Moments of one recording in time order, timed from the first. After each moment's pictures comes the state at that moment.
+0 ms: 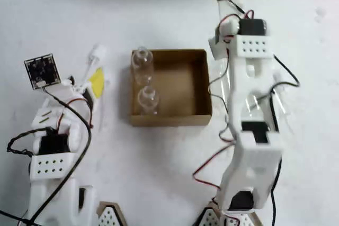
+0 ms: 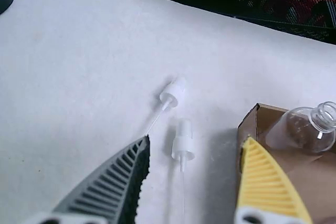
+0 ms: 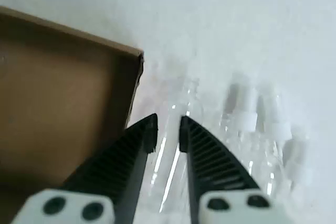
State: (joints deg) left arm -12.8 -55.5 67.9 28.1 12.7; right arm -3.3 29.1 -39.0 81.2 20.4
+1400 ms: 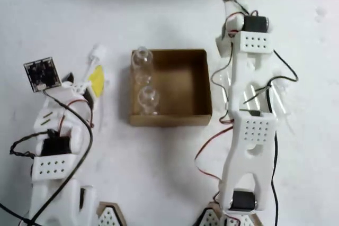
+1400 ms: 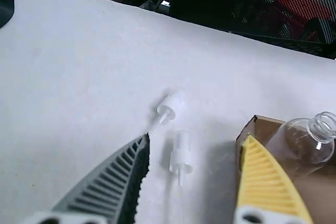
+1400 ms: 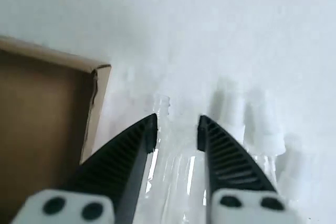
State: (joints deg) left arm -12.8 -55.5 71.7 19.8 12.6; right arm 0.4 49.5 -63.3 89.6 21.7
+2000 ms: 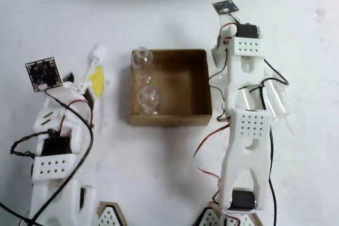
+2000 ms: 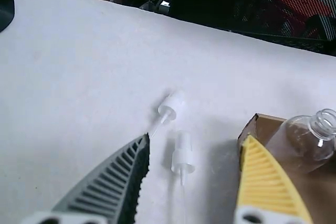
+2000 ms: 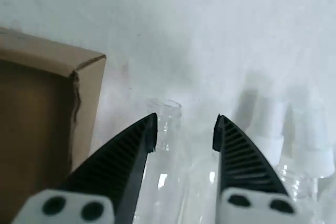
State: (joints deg) left arm -12.8 -55.5 71.7 19.8 10.8; right arm -1.0 57.5 -63.3 87.8 21.6
